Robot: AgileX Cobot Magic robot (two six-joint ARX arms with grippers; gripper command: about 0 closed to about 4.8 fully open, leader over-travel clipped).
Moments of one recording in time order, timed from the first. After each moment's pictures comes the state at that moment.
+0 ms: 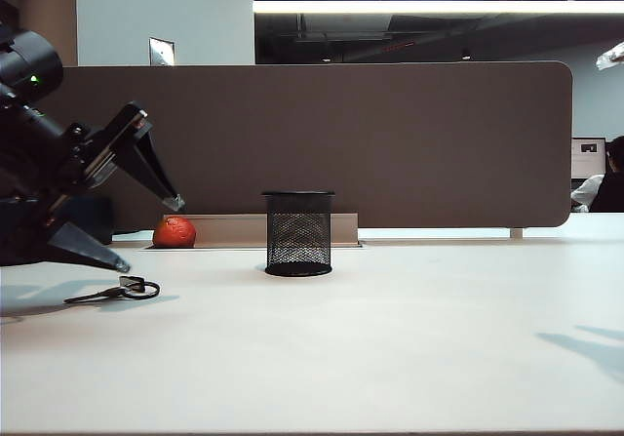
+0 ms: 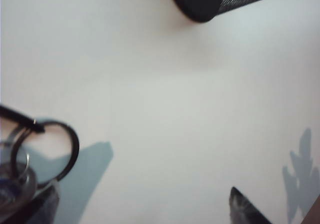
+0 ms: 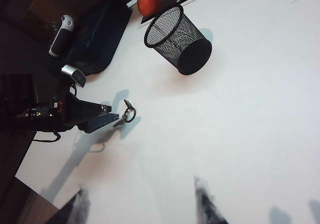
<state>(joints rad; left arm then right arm) -0.11 1.63 0.91 -0.22 0.69 -0.31 0.05 0.60 0.56 -0.35 -0.65 0.52</state>
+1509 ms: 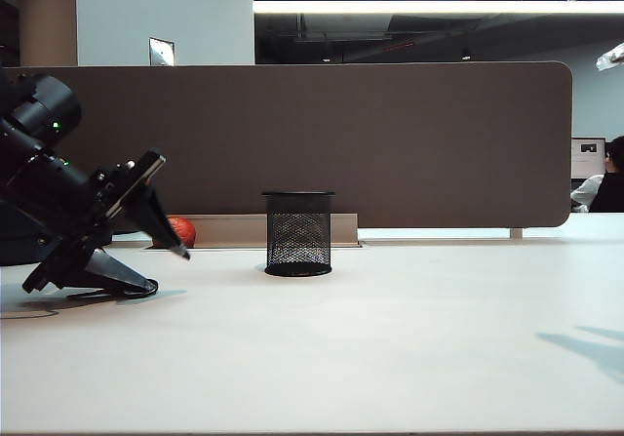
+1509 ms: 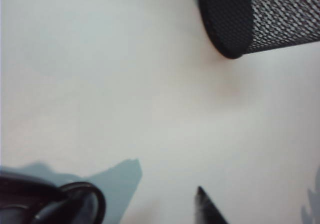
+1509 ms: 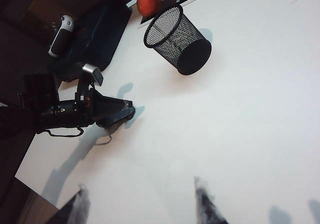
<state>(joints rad) -0.12 1.80 0.93 -0.05 0.65 -0.40 0.05 0.60 0.56 -0.35 -0.65 0.52</state>
